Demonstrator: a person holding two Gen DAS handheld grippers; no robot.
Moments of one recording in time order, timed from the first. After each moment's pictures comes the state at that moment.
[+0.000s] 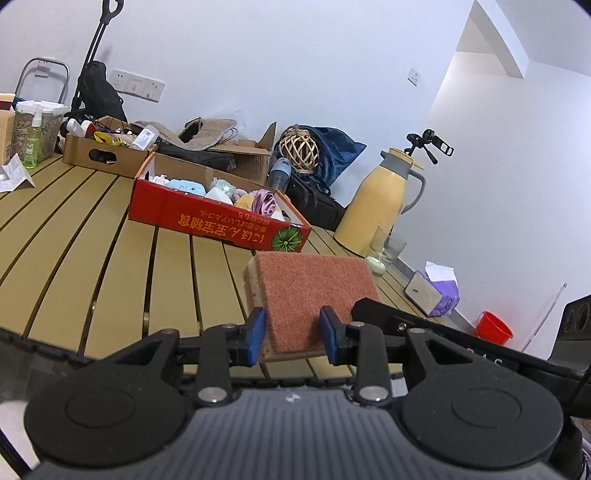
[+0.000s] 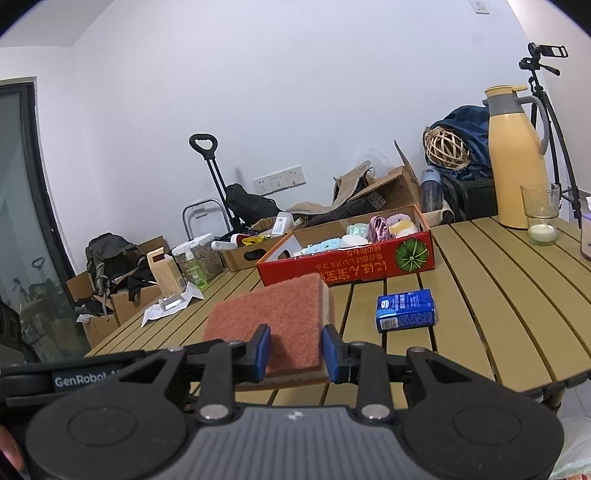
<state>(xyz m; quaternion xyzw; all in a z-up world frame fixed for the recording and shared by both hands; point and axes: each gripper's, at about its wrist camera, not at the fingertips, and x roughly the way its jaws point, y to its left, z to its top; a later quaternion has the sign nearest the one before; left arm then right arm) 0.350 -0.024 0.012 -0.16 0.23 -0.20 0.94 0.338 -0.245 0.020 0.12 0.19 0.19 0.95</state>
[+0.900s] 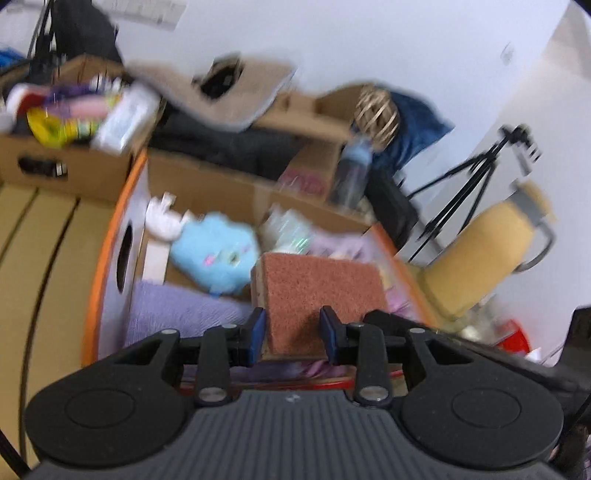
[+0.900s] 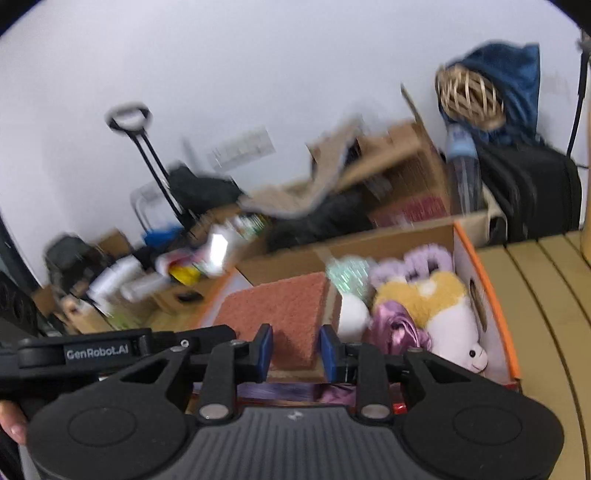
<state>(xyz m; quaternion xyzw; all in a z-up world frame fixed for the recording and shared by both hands) 0.737 0.012 0.007 -0.18 0.38 -0.19 0.89 0.712 -0.215 0.037 0.14 0.31 0.18 0.92</state>
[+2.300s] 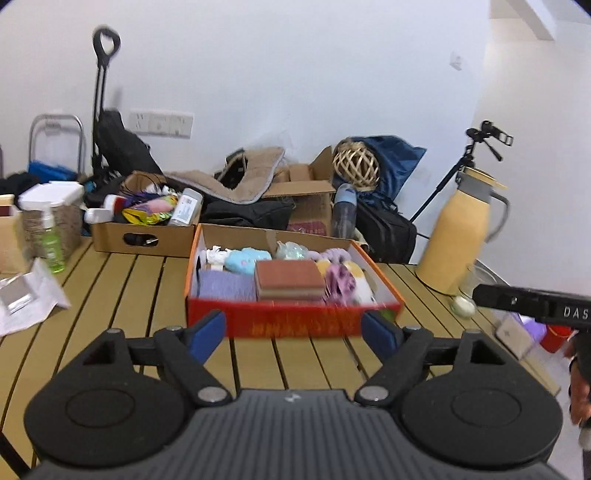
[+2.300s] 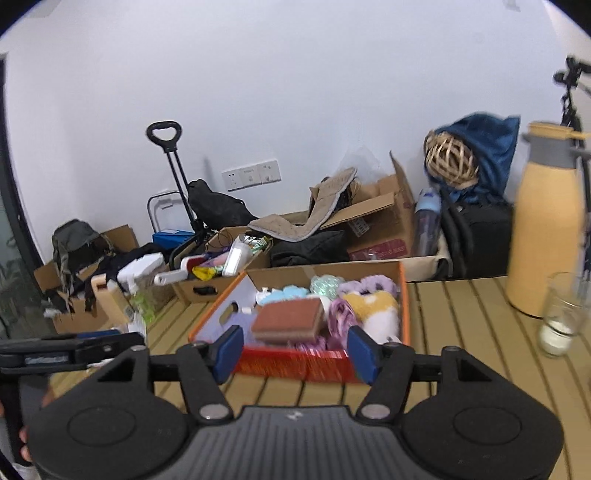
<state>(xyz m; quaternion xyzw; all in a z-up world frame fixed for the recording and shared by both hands) 0.480 0.006 0.090 -0.07 0.24 -0.12 0.96 0.531 -0.271 0.113 0.07 0.24 0.17 0.95</state>
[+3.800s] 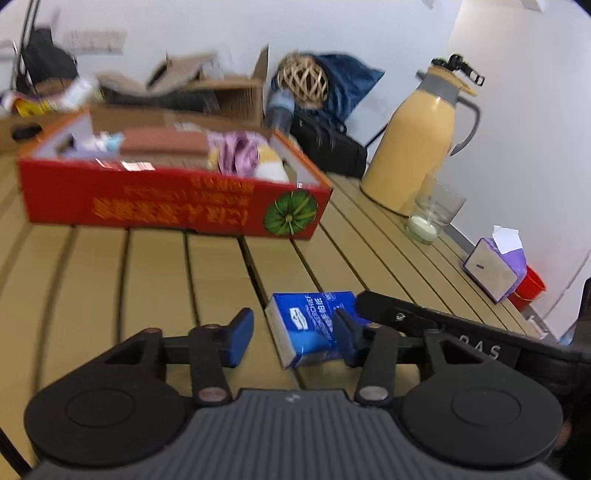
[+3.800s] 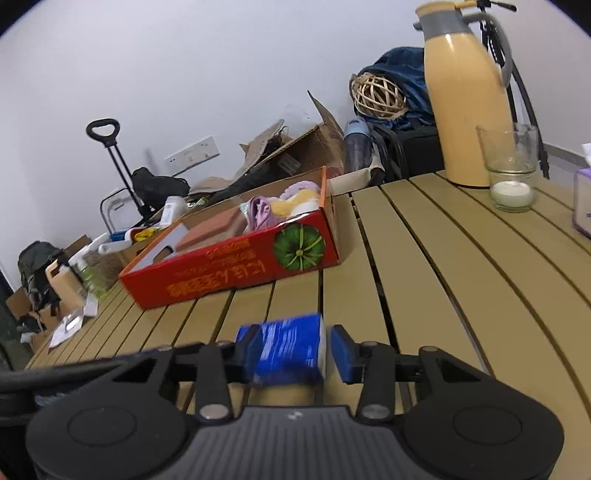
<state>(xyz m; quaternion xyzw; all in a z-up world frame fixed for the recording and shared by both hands) 0.549 -0.122 -0.040 -0.10 0.34 -0.21 0.91 0.518 -0.318 -0.040 0.16 0.27 0.11 0.94</state>
